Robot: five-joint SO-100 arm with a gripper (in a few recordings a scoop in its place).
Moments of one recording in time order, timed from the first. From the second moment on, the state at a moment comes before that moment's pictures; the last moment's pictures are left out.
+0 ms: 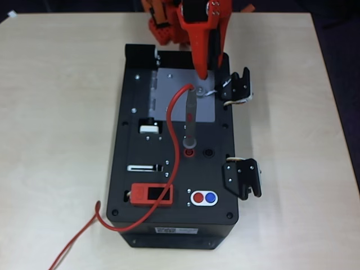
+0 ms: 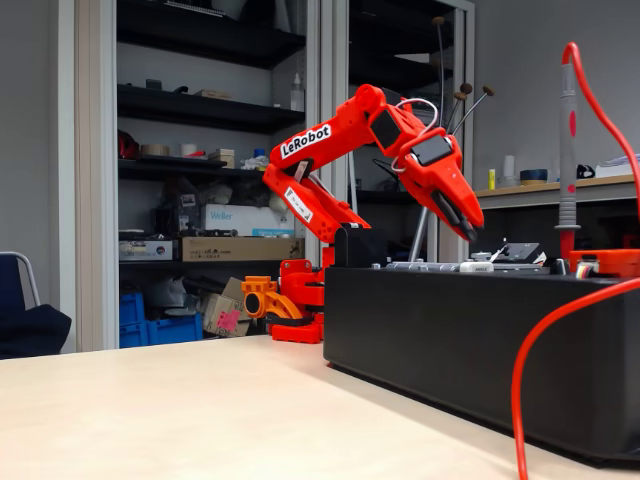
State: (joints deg) arm -16.7 143.8 129.6 71.2 43.0
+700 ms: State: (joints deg) arm -17.6 133.1 127.5 60.3 42.1
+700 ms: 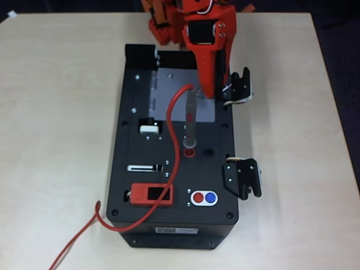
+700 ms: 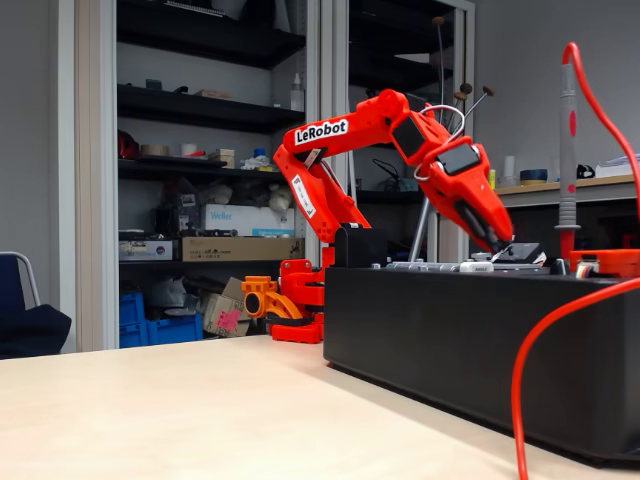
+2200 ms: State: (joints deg) arm -10.3 133.2 119.0 68.6 43.5
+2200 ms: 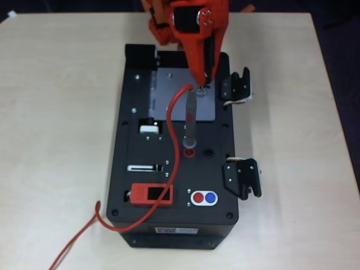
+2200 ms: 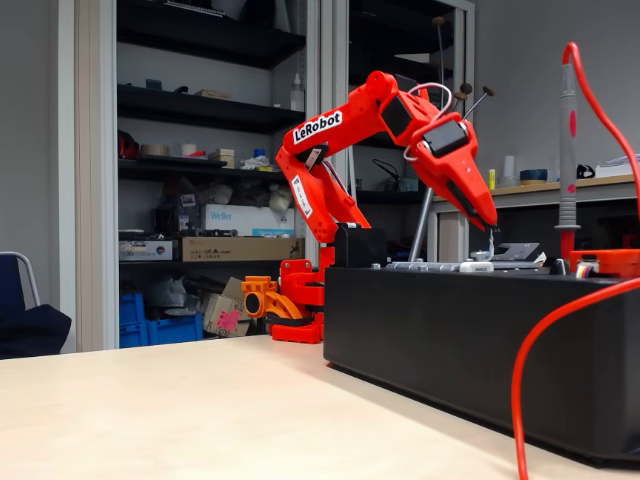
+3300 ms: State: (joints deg) arm 0.7 131.1 101.0 85.0 38.7
